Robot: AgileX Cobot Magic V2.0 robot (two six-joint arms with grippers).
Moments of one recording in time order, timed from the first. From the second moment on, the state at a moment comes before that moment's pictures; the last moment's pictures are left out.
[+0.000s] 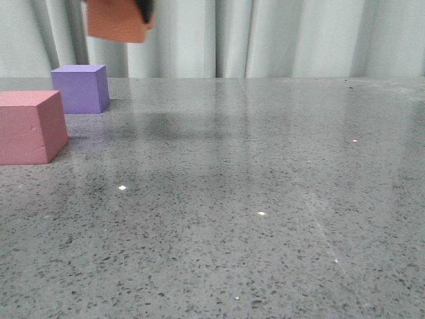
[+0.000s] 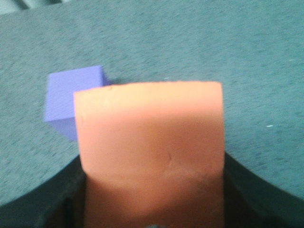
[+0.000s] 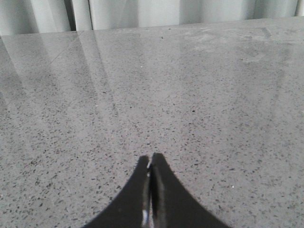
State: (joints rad) left arm -0.78 1.60 -1.41 0.85 0.93 -1.06; right arm 0.06 -0.01 0.03 -0.03 0.20 0.14
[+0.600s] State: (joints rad) left arm -0.51 1.49 -1.19 0.81 0.69 -1.08; right arm 0.06 -0.01 0.03 -0.03 0.20 0.14
